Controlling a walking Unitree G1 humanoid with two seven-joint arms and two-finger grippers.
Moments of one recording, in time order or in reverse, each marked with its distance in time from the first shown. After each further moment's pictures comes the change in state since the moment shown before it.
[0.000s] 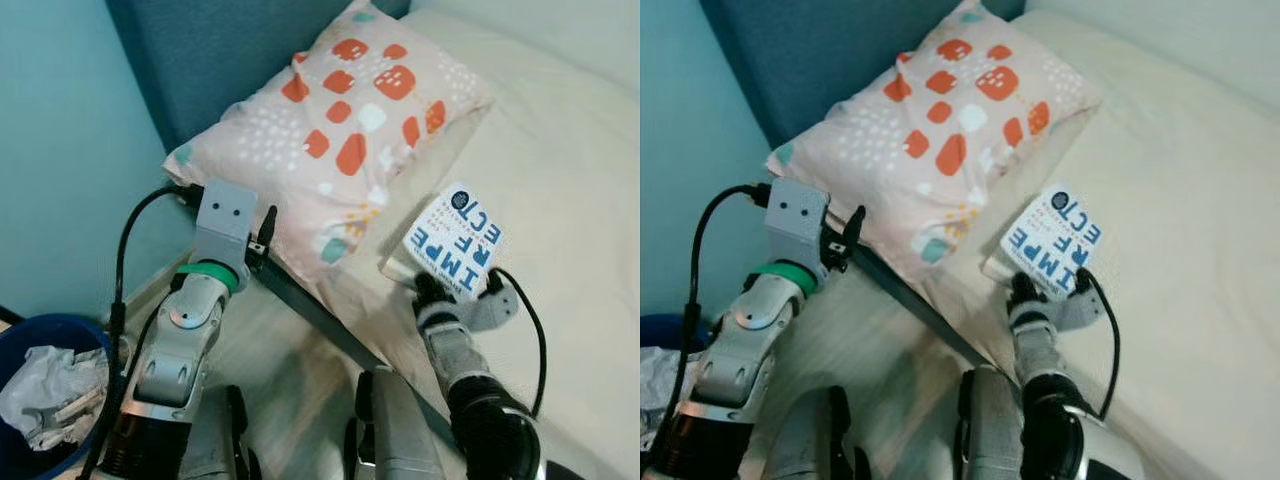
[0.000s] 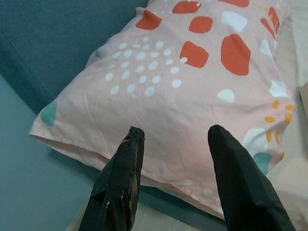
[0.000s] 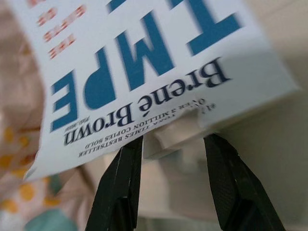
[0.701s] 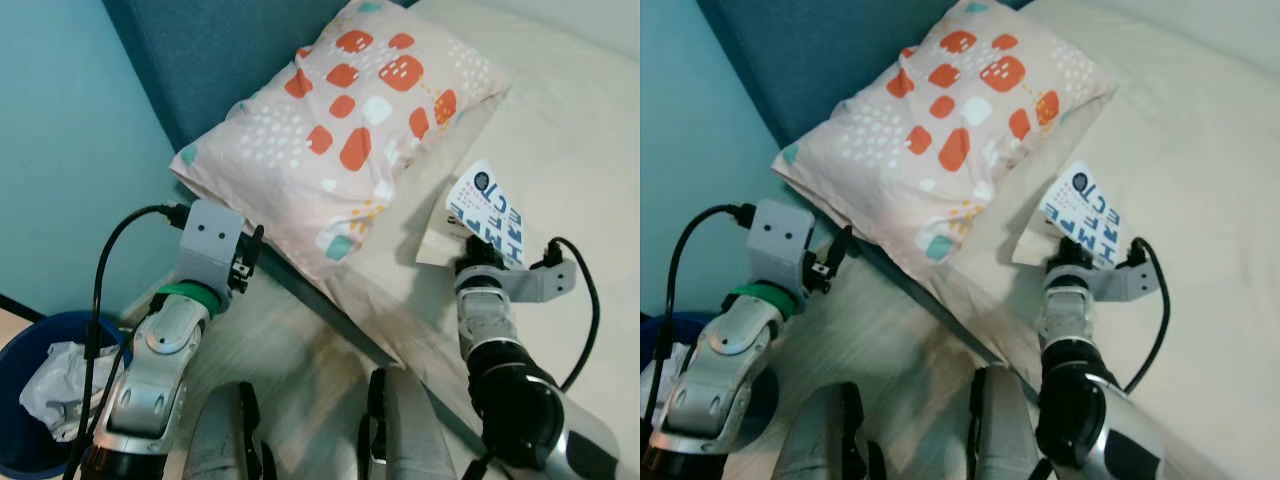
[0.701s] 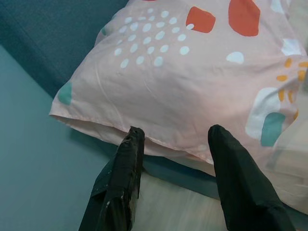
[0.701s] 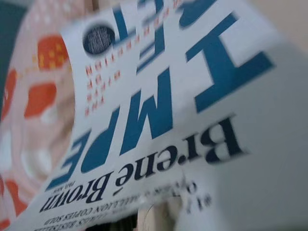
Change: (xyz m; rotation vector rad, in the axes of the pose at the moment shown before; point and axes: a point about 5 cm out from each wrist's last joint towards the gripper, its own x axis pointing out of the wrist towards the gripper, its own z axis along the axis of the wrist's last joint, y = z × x) left arm -0.026 0.013 -0.006 0.057 0.034 -0.013; right arm 0.013 0.058 0.032 0.127 -0.160 0.140
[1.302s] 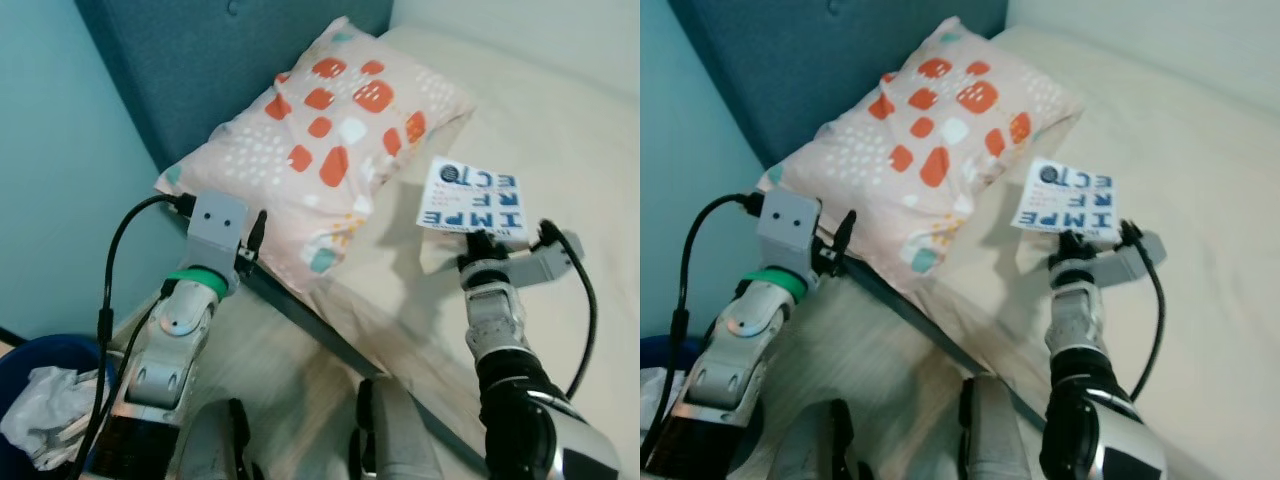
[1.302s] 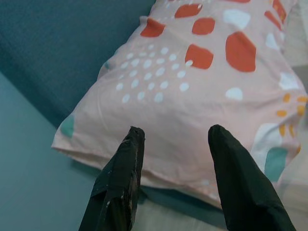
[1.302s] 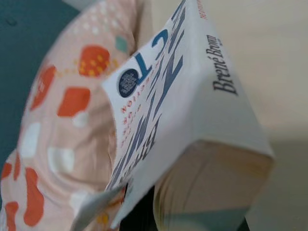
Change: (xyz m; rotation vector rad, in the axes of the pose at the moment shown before) left arm 0.017 0.004 -0.002 0.005 -0.046 0.018; right arm 0.000 0.003 0.021 -0.217 -0.055 0.101
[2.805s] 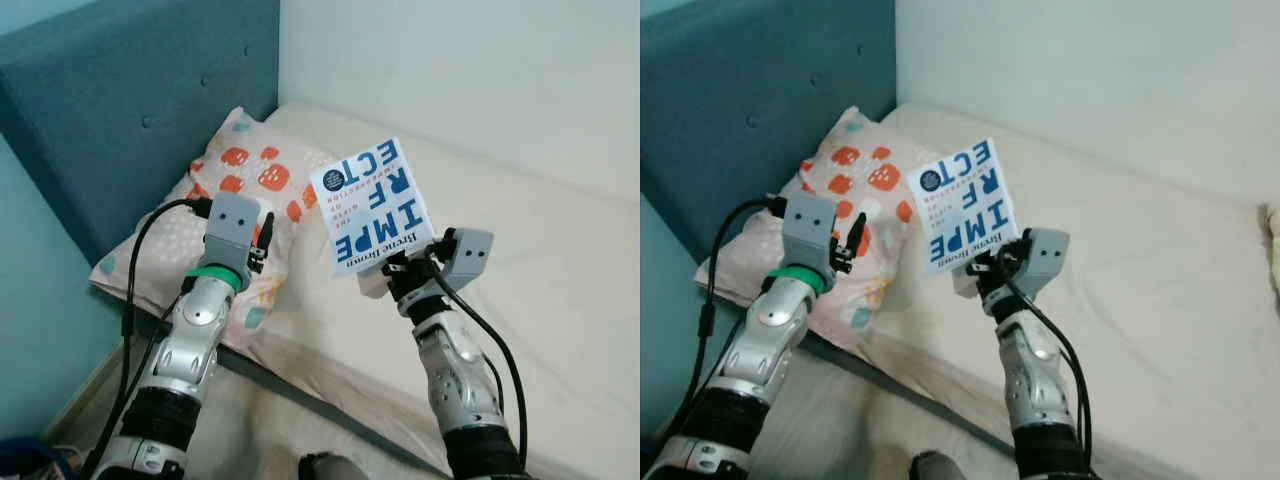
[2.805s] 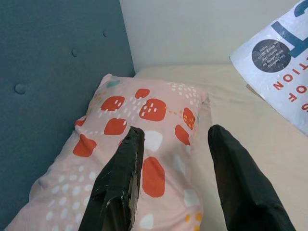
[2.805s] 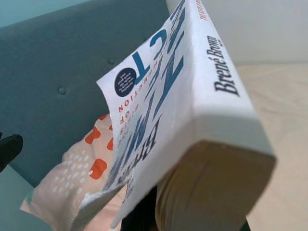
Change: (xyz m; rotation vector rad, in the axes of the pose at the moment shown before) left arm 0.029 -0.014 -0.019 -0.044 -0.004 0.039; right arm -0.068 0.053 -0.051 -0.561 0.133 0.563
